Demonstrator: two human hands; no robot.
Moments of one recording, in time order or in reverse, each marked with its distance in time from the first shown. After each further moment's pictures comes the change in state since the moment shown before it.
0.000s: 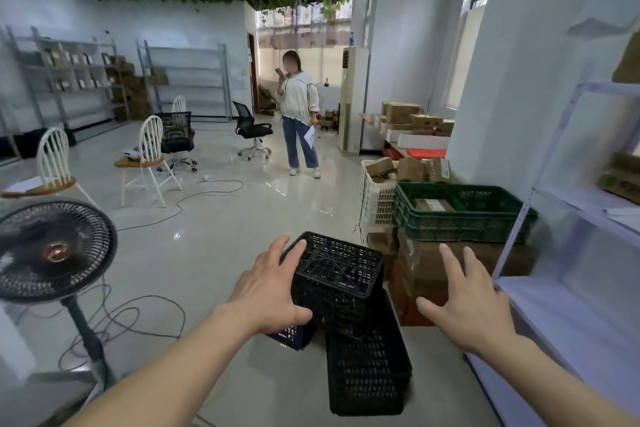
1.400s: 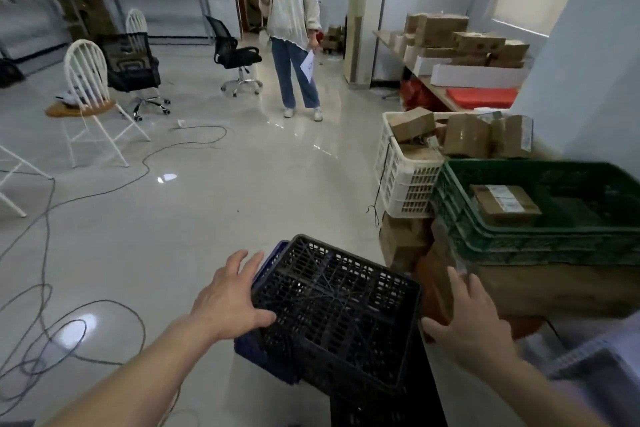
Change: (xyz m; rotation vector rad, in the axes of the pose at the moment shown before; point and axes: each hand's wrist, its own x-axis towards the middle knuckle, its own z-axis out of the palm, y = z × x) left_hand 0.491 -0.202 0.176 -0.127 -0.317 -0.287; right_hand 0.493 -0.017 0.260 0.087 -0.379 0.202
